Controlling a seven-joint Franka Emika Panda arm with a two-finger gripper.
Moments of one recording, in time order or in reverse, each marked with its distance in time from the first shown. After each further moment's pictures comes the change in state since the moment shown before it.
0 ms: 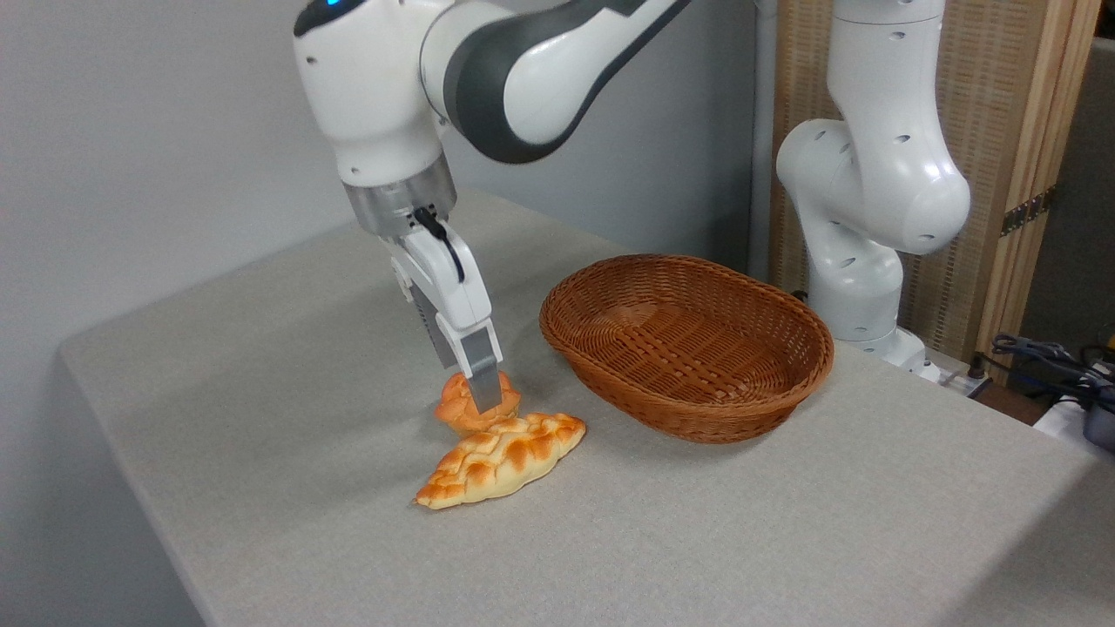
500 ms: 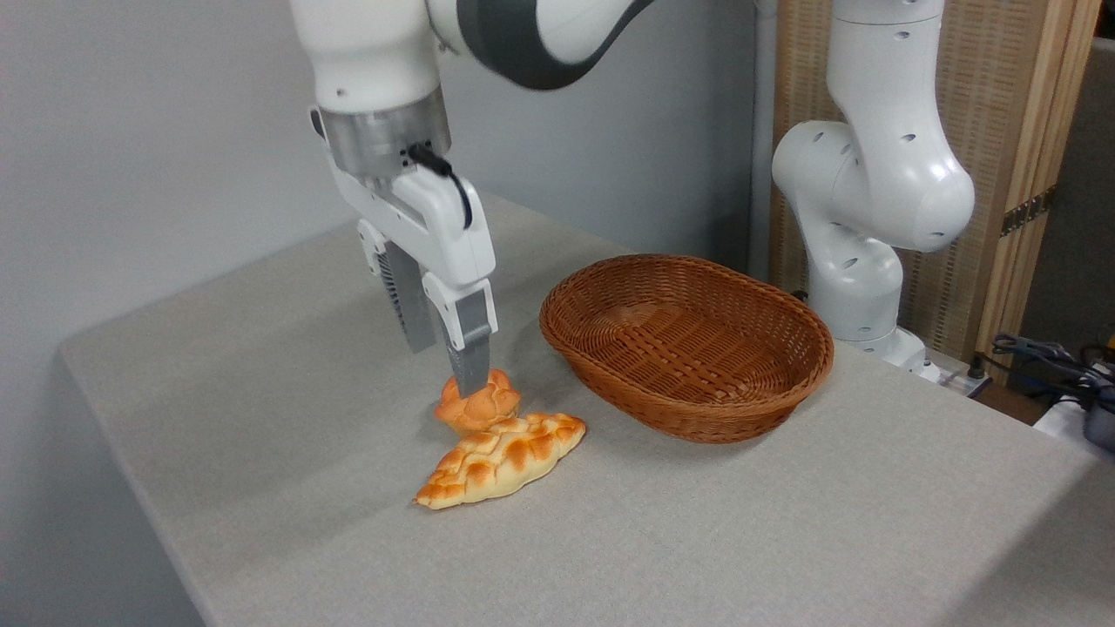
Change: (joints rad) arm 0.092 0.004 0.008 0.171 0.000 -0.084 -0.024
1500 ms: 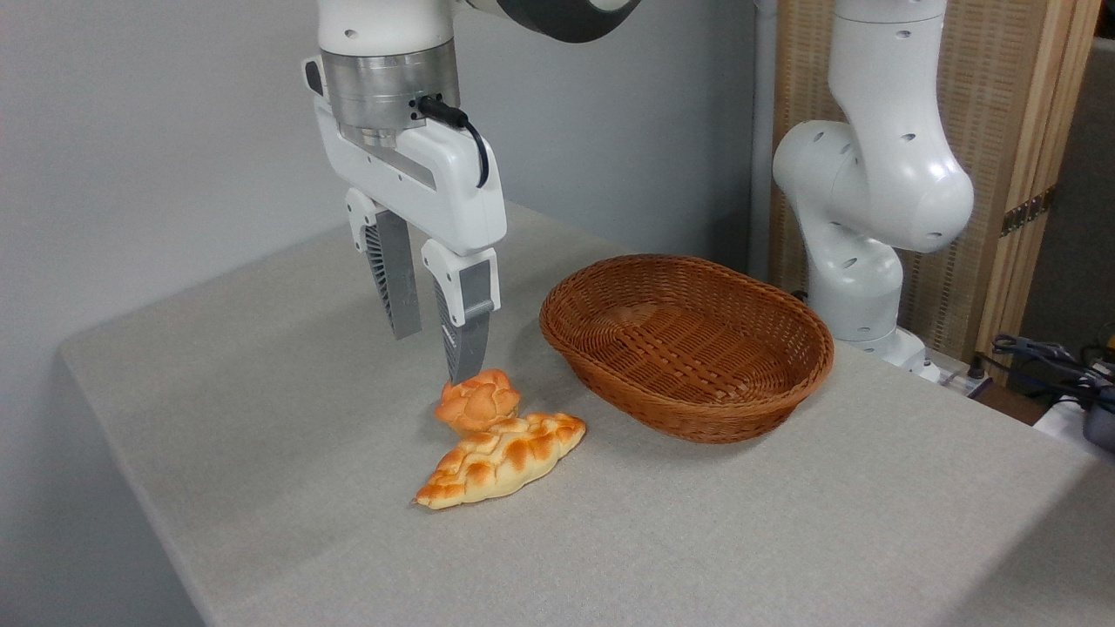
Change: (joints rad) arm -0.009 -0.017 0.070 0.075 0.001 0.001 0.000
